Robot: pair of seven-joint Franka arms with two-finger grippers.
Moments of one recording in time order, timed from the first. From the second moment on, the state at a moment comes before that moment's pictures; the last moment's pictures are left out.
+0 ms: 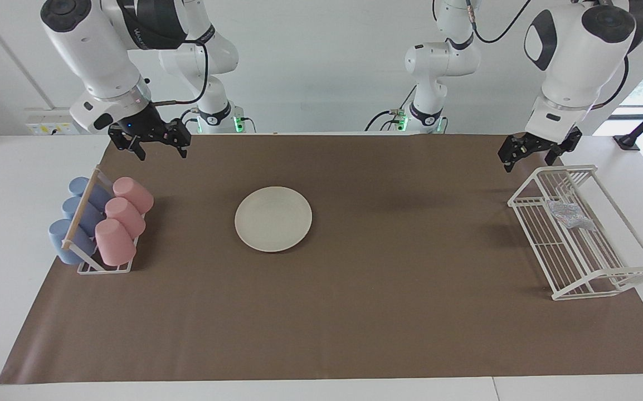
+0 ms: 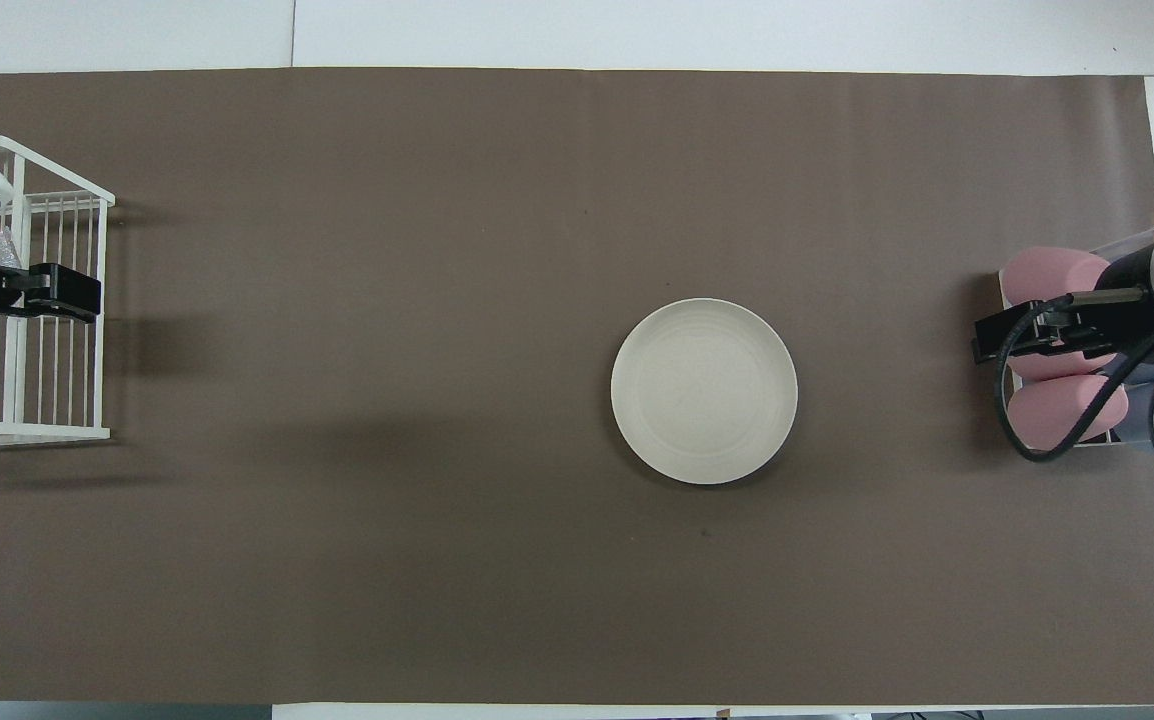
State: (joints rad) left arm -0.07 -0.01 -0.03 -1.75 0.25 1.73 -0.10; right arm 0.07 -0.06 -0.04 -1.74 0.03 1.59 0.01
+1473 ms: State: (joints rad) left arm -0.03 0.16 -0.02 -1.92 0.84 2.03 -0.33; right arm 0.07 -0.06 -0.04 -1.74 0.03 1.59 0.01
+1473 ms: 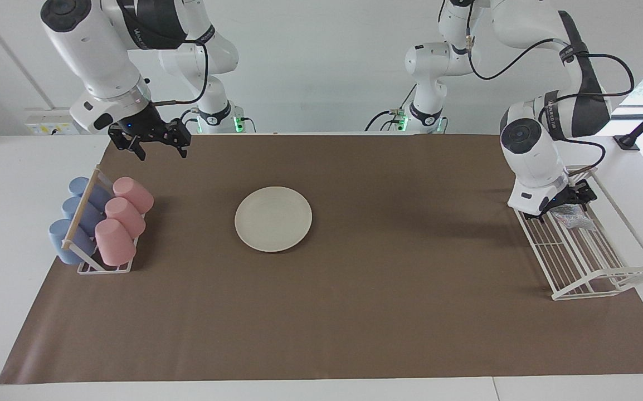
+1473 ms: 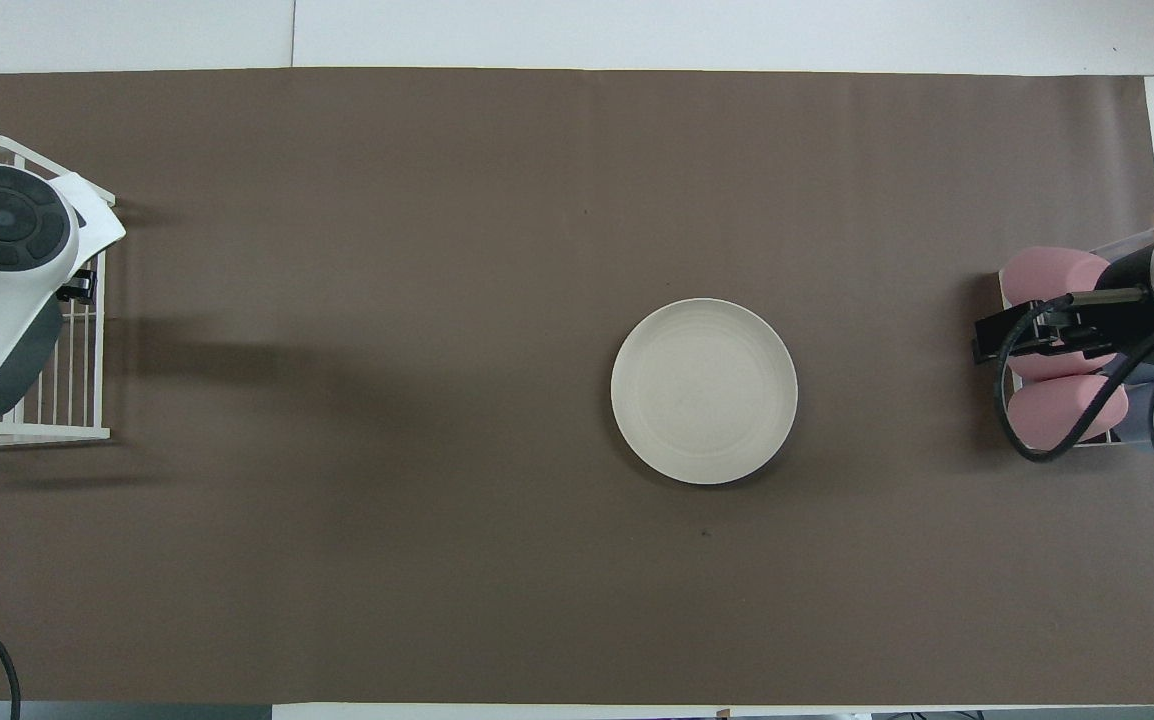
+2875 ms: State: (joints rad) left arm -0.03 0.16 -0.03 -1.86 0.83 2.00 -0.43; right arm 0.08 -0.06 -0.04 -1.74 0.03 1.59 0.01
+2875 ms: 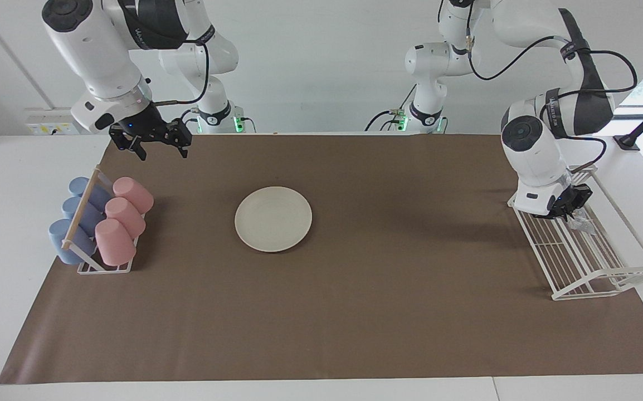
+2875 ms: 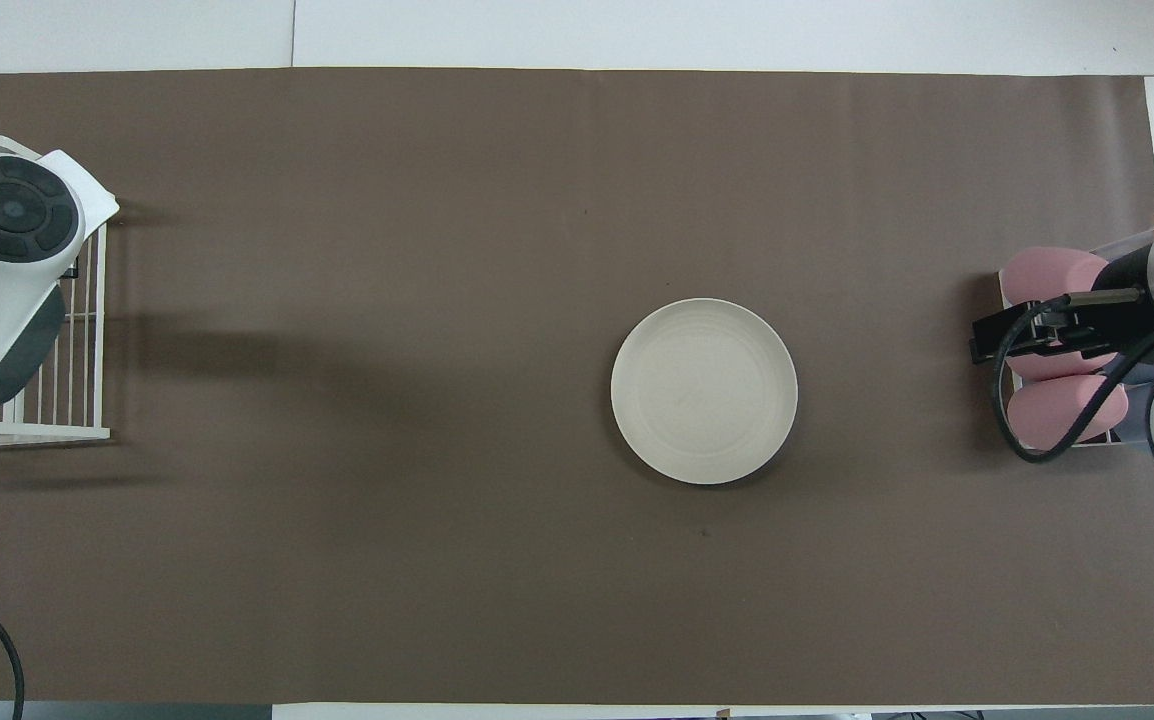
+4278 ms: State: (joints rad) left arm 0.03 0.11 -0.02 -1.56 -0.72 1.56 -0.39; right arm 0.09 -0.06 -0.03 -1.74 0.03 1.59 0.15
